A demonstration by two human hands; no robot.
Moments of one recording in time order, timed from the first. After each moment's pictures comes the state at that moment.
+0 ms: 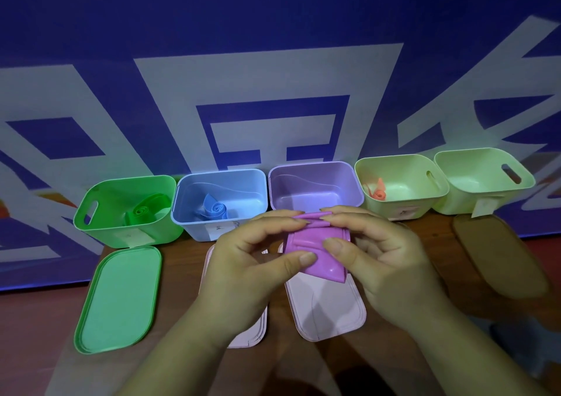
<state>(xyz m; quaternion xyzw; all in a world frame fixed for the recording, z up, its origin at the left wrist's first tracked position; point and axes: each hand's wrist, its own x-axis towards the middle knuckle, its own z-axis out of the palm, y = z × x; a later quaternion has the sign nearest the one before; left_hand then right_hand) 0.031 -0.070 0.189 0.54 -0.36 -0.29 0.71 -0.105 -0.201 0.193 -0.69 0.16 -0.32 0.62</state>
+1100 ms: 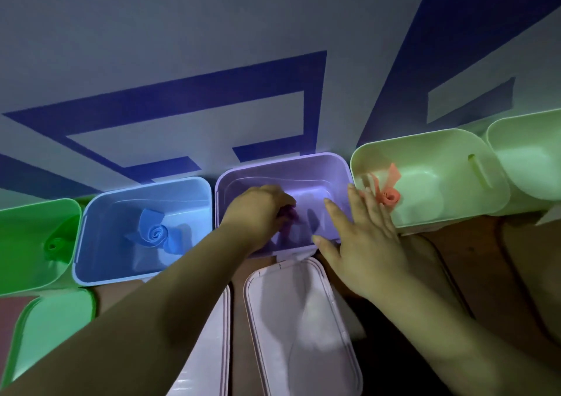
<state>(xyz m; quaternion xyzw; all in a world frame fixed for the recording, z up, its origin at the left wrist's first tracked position) 0.180 -0.342 0.013 0.80 -0.57 -0.19 0.05 -0.025 -0.420 -0.005 -0.93 0.35 -0.01 0.13</state>
